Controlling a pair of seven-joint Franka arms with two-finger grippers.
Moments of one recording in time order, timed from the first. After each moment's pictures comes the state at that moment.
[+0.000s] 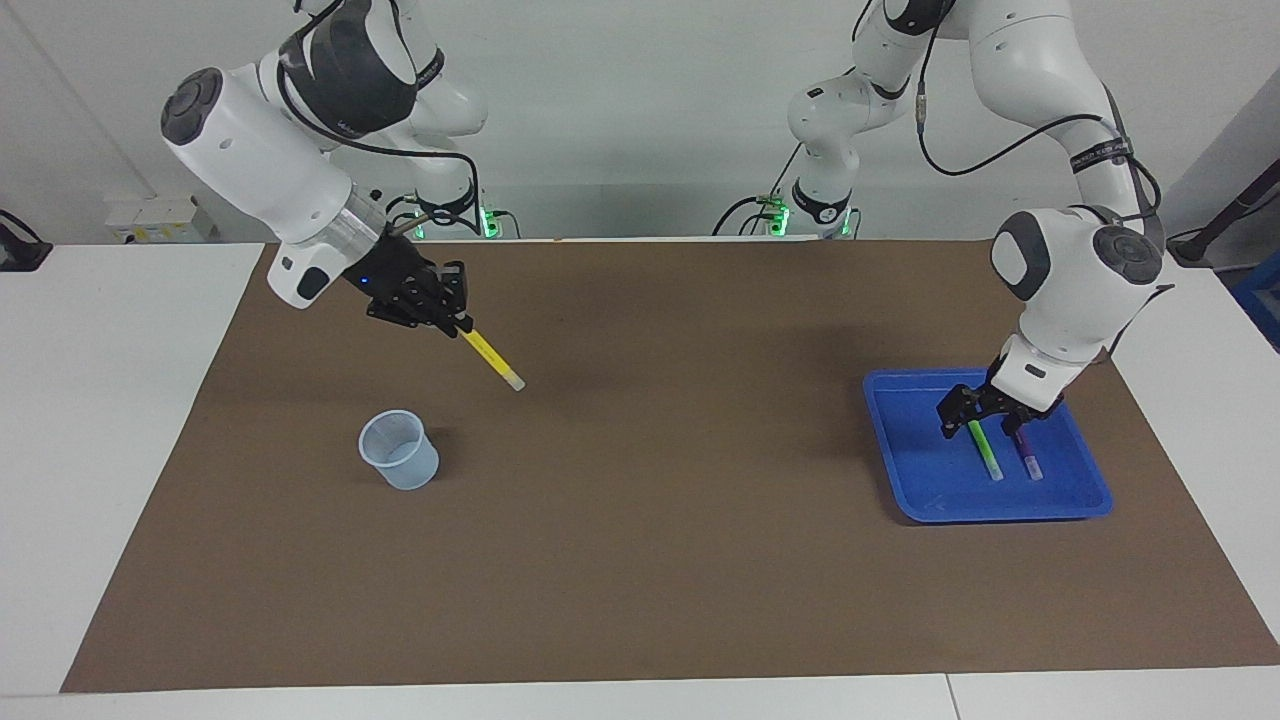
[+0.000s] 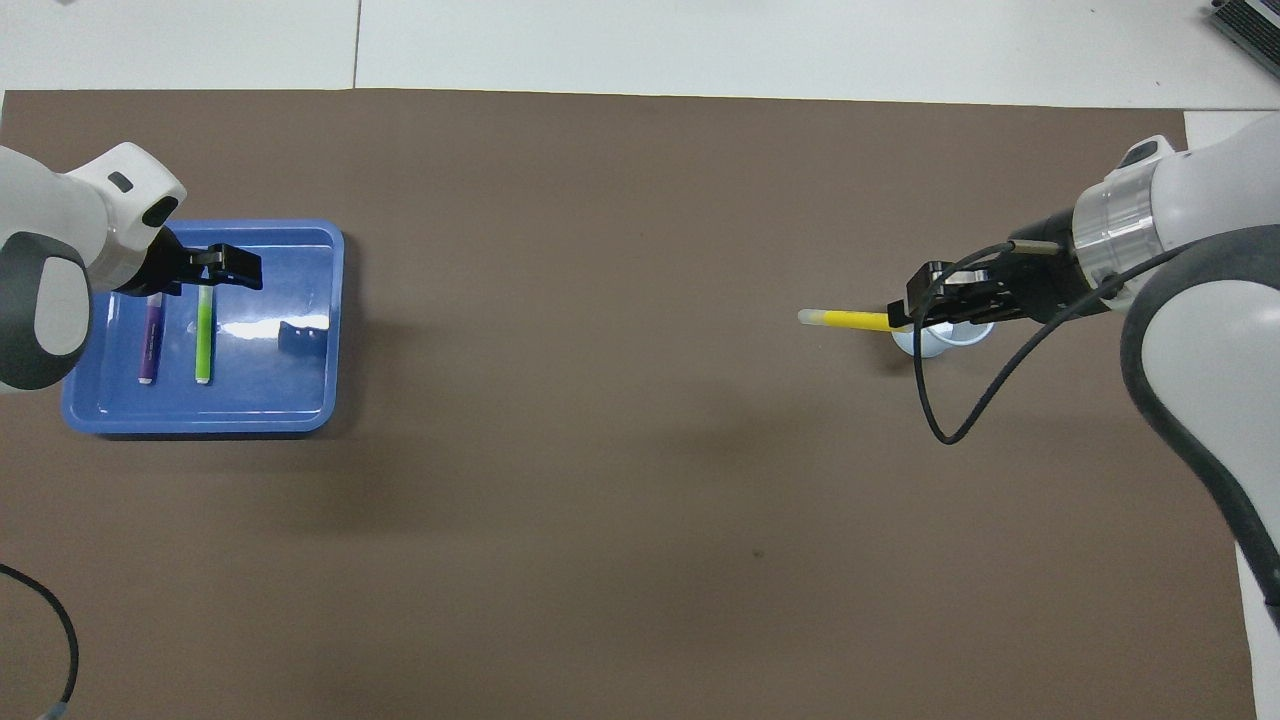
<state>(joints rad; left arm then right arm) 0.32 0.29 -0.34 -1.78 0.02 2.09 -0.07 -0.11 0.10 0.24 -1.66 0.43 1.75 0.10</state>
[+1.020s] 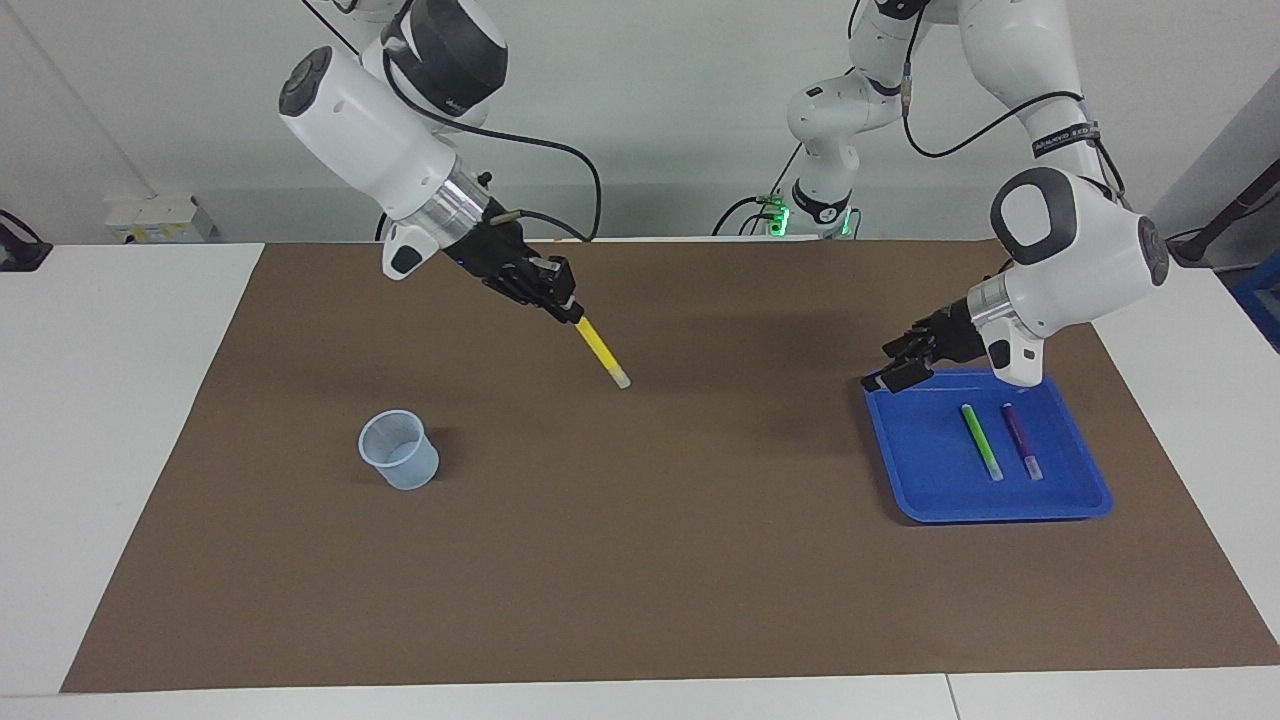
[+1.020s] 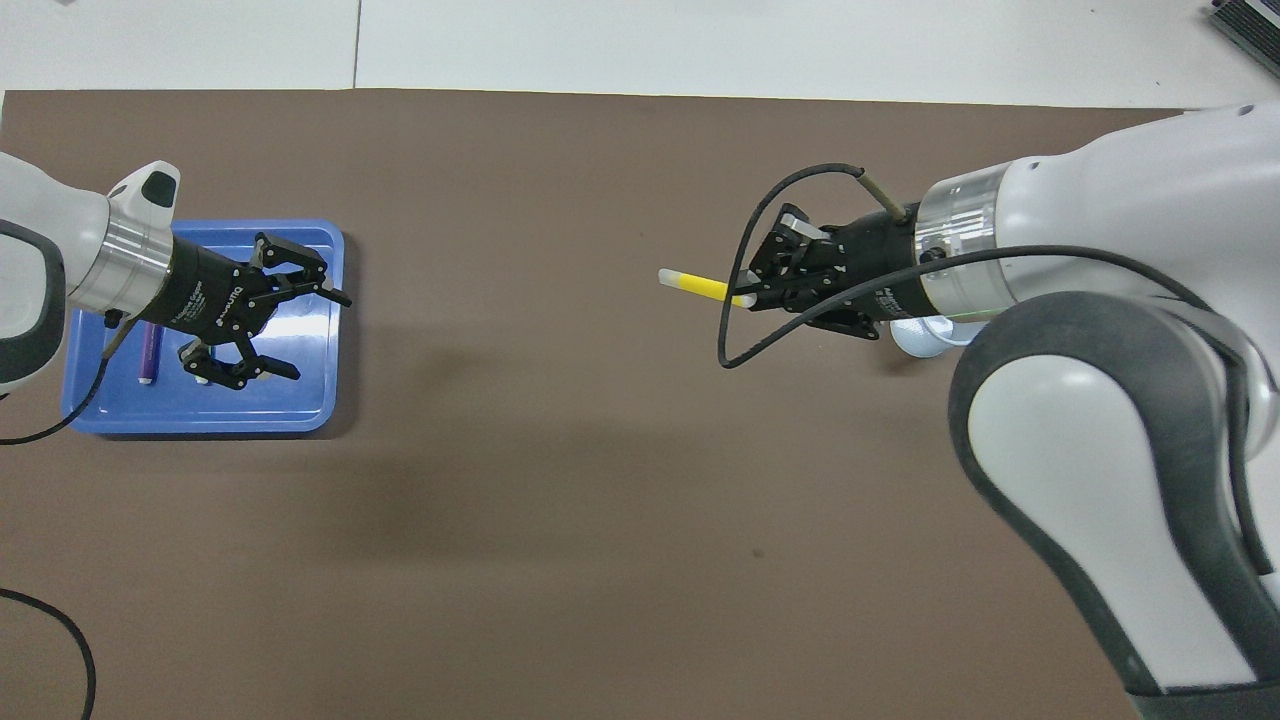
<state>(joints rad) 0.29 0.22 -0.34 -1.77 -0.47 1.77 -0.70 0.09 0.10 0.24 -1.67 0.57 2.01 0.69</state>
